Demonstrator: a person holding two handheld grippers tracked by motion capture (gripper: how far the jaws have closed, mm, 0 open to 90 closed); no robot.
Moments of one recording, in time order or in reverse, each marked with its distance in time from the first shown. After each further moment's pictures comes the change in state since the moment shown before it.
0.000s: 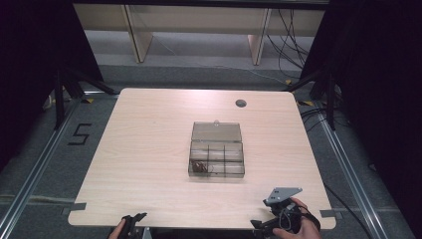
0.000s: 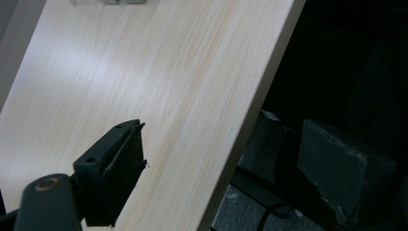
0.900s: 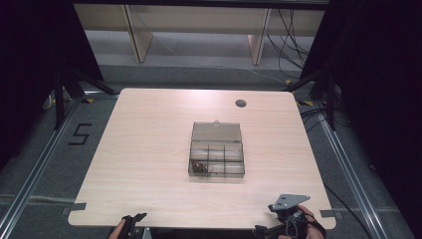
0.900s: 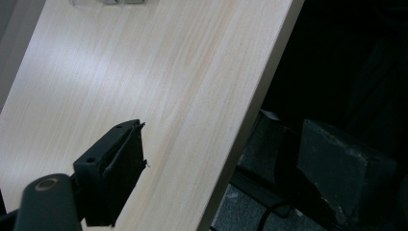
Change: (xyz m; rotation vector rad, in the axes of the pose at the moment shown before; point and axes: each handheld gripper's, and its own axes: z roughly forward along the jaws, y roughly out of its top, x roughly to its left) left arm 0.001 0.000 -0.001 0.020 0.002 0.028; right arm 0.004 -0.019 -0.009 0.000 0.003 0.050
